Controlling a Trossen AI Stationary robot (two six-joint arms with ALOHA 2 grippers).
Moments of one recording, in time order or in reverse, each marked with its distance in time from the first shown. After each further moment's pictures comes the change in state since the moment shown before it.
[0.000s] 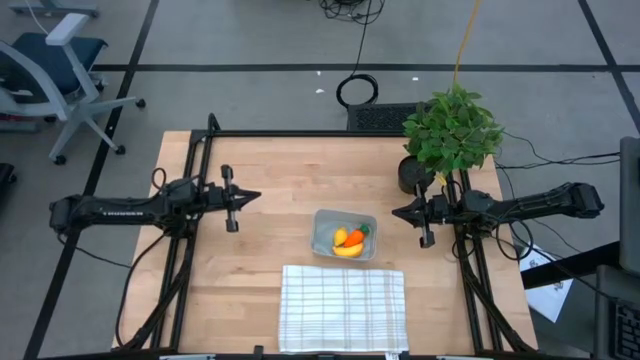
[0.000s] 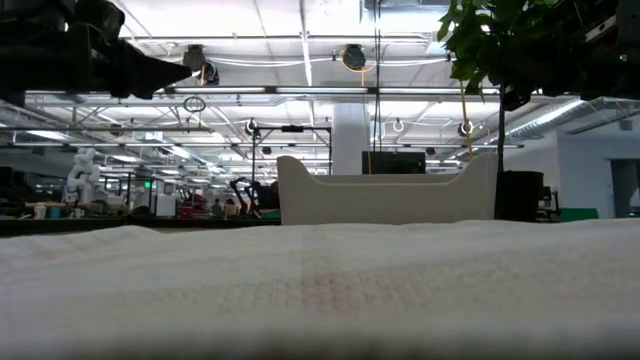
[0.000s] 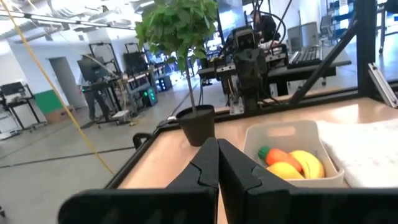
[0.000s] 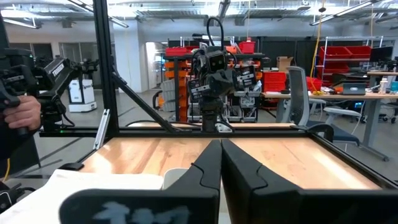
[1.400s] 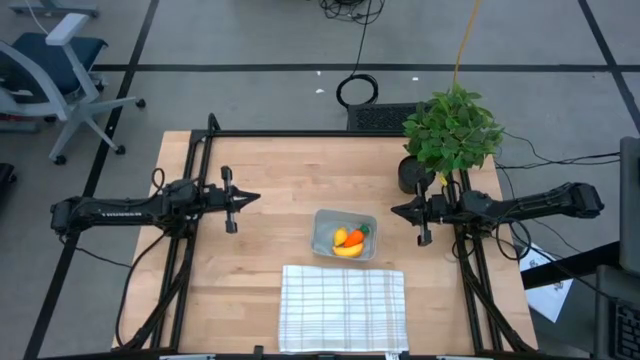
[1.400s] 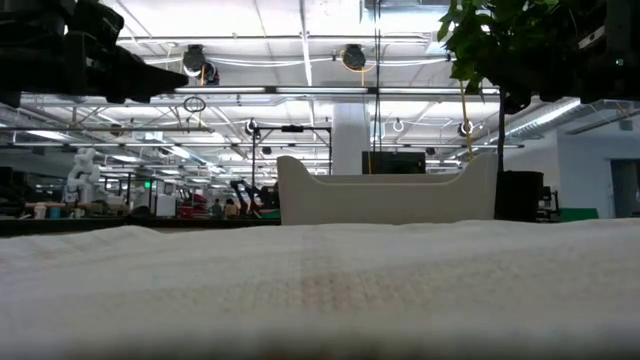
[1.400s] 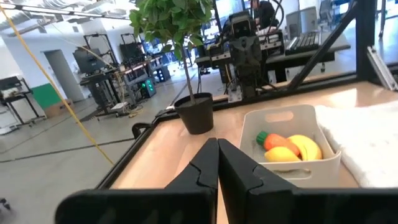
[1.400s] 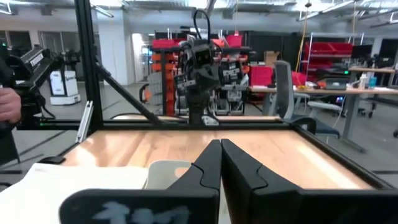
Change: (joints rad) left arm 0.000 -0.042 0.001 -0.100 0.000 0.021; right arm -0.001 0.000 0.000 -0.031 0.058 -0.024
